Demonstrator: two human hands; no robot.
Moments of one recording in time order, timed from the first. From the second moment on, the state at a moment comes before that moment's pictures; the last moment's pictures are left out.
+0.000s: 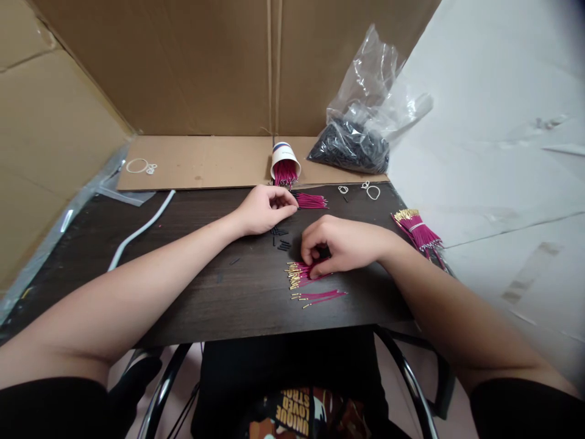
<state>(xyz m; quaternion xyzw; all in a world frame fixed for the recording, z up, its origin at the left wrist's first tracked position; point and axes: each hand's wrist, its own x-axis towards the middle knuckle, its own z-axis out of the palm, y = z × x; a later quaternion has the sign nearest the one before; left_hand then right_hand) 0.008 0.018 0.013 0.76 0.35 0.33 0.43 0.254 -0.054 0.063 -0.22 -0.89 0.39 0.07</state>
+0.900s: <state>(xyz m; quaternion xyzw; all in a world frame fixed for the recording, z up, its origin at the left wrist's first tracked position) 0.008 0.024 0.011 0.72 0.34 0.36 0.49 0.269 -0.029 0.045 -0.45 -0.79 0.27 0.31</state>
